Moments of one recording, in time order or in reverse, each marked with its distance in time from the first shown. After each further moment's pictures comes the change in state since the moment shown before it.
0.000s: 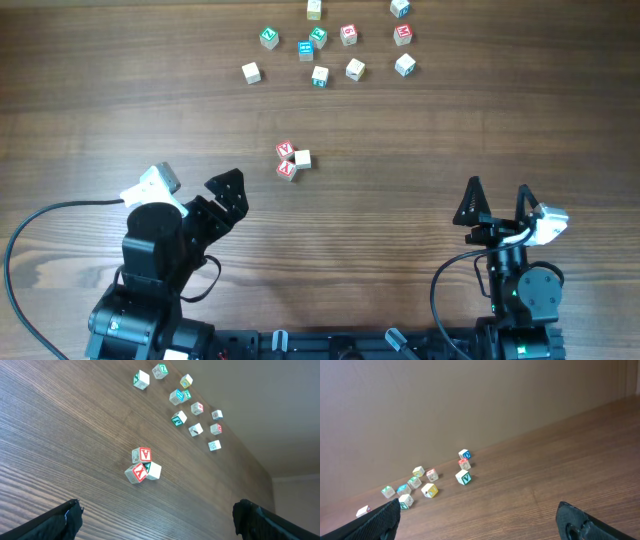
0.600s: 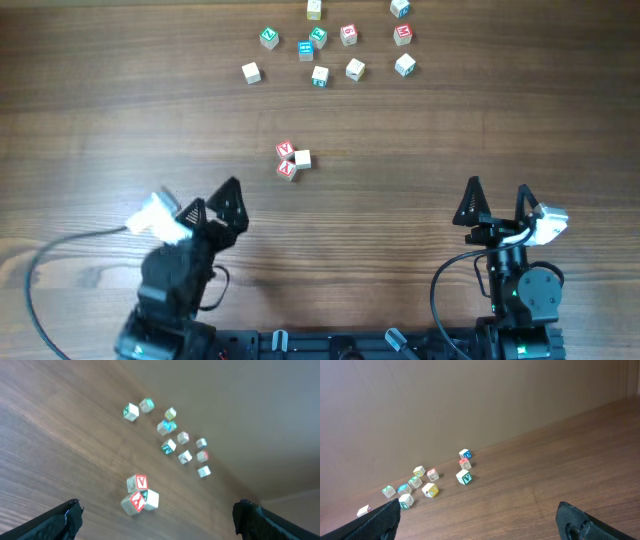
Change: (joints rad) left arm -0.066 -0.291 -0.350 0.315 -0.151 0.004; right arm 0.000 -0.001 0.000 0.000 -0.004 -0.002
